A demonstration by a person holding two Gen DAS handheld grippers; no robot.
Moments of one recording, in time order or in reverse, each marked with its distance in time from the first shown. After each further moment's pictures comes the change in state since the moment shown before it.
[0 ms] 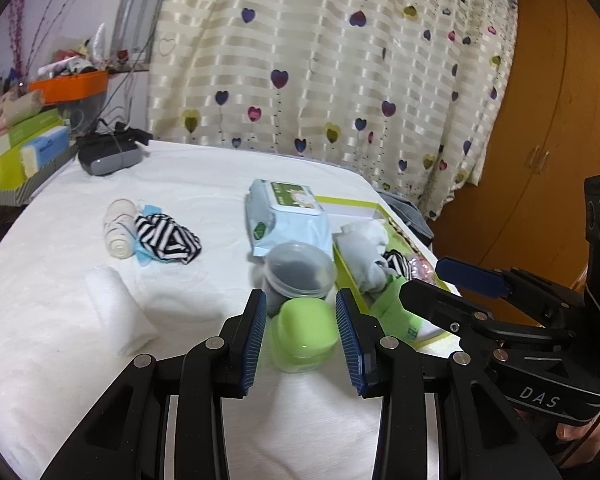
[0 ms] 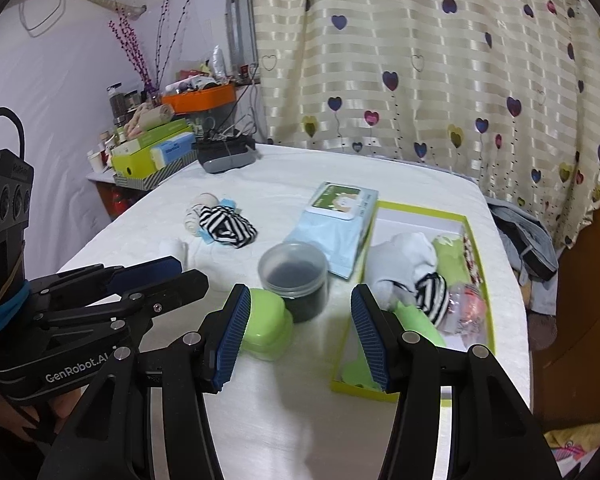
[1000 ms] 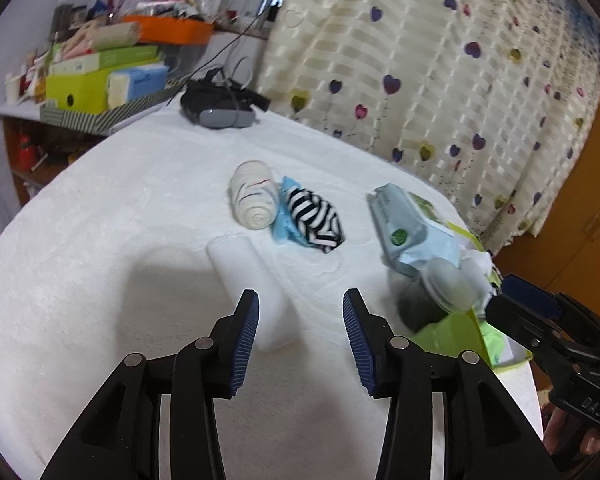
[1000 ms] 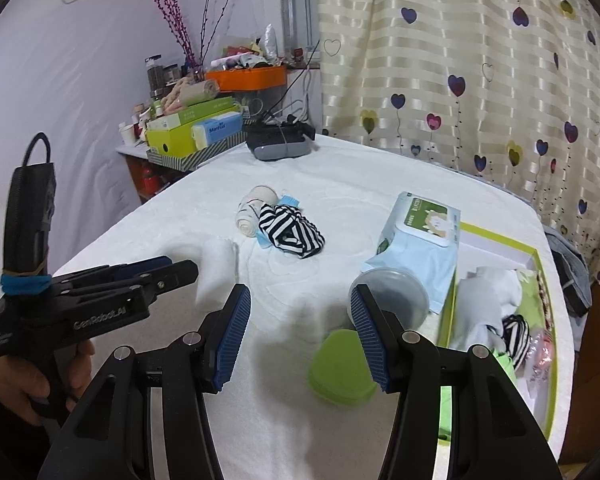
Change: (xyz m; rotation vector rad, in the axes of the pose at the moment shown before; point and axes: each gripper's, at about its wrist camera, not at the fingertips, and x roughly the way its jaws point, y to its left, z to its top) left arm 0.008 0.132 -0.013 -0.263 0.025 0.158; right arm 0.052 0.063 0.019 -0.109 0.046 0.096
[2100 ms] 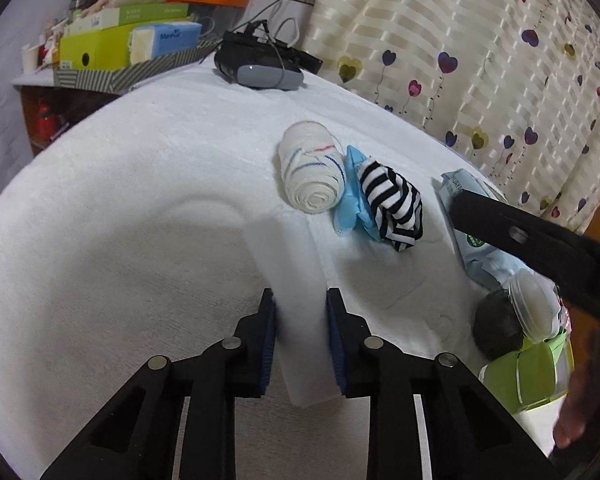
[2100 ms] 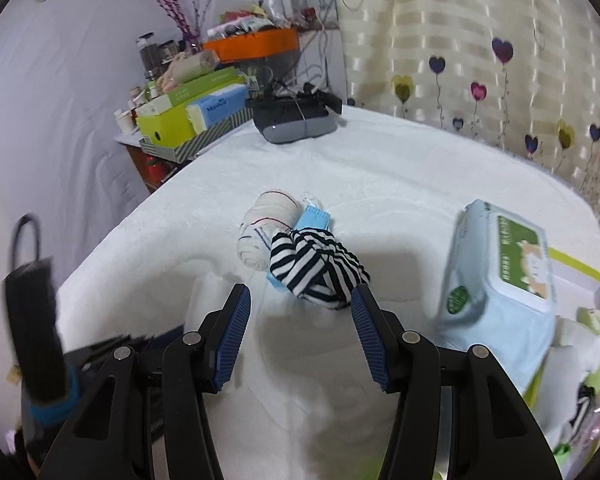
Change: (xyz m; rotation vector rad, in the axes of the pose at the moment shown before) left arm 0.062 0.029 0.006 -0.058 0.079 0.121; right arm 0.117 0.009 0.059 0.054 0.138 0.087
